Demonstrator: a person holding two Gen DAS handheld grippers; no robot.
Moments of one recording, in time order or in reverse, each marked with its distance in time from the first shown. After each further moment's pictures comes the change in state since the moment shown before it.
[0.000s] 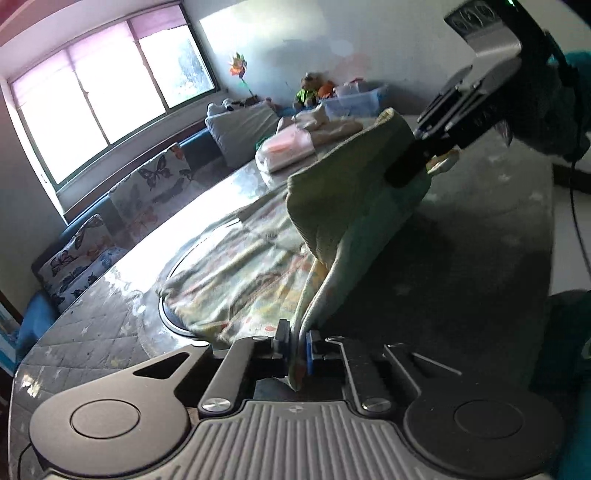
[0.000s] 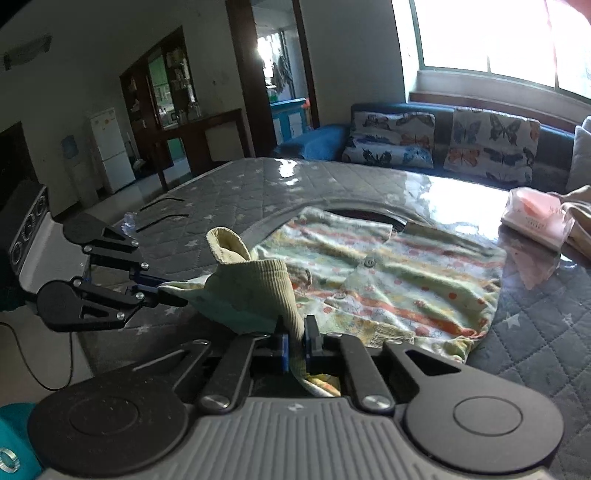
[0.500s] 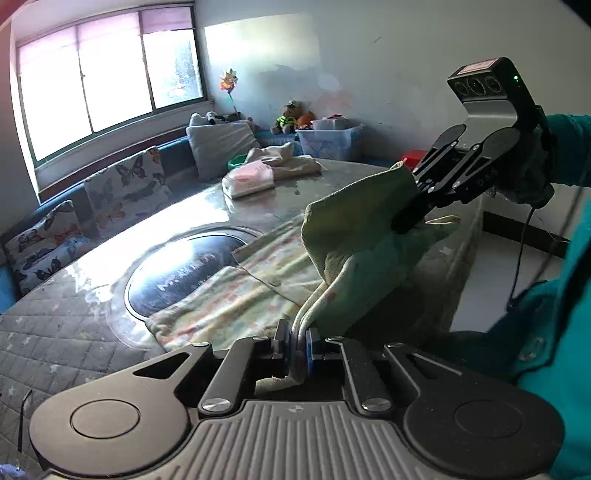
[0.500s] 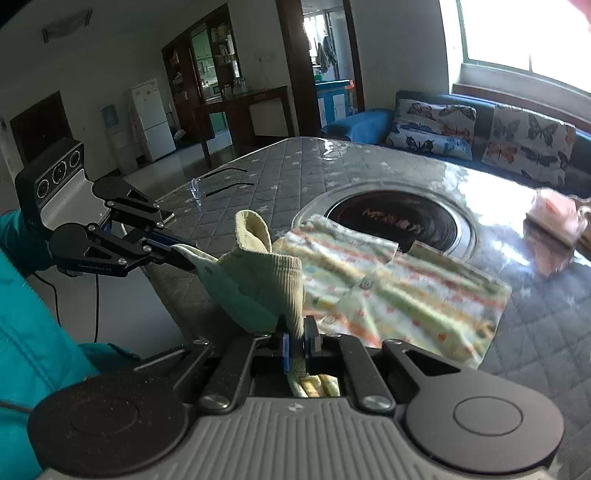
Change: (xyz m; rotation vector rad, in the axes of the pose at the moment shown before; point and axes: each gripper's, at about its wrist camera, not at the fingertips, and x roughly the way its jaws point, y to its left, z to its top) left arm -0.073 -0.012 0.007 -0.141 -0.065 -0.142; right arm -0.058 0.032 -0.001 -0.073 0.086 0.099
